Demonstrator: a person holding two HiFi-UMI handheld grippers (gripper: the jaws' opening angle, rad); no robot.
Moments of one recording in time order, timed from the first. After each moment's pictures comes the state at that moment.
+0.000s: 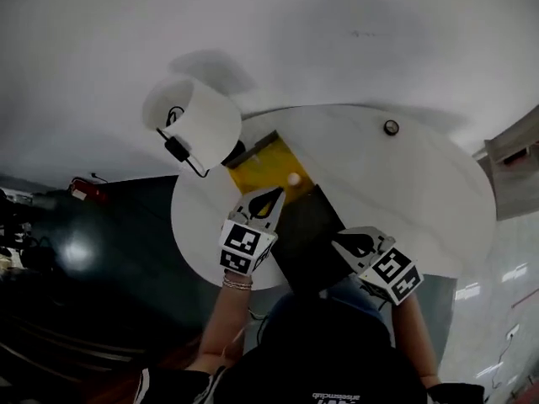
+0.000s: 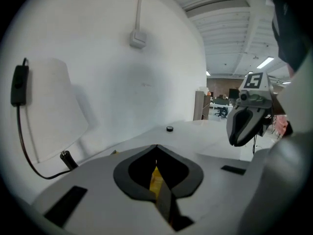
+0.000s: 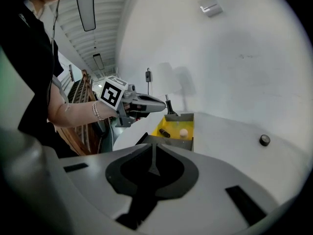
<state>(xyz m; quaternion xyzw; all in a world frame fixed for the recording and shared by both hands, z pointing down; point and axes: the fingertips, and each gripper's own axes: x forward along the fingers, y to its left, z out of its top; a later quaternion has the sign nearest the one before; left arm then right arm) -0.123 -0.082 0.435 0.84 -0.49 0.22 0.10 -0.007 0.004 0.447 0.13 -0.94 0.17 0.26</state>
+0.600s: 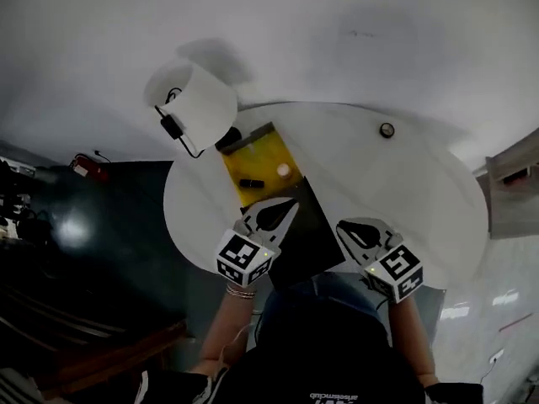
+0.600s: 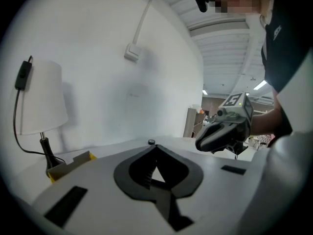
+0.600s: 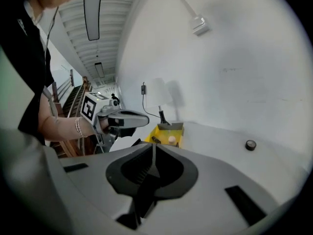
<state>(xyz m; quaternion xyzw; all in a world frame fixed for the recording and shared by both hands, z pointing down) -0.043 -0.041 0.414 0.86 -0.47 0.11 0.12 0.046 -0.017 0.429 0.15 -0.96 0.15 0.20</state>
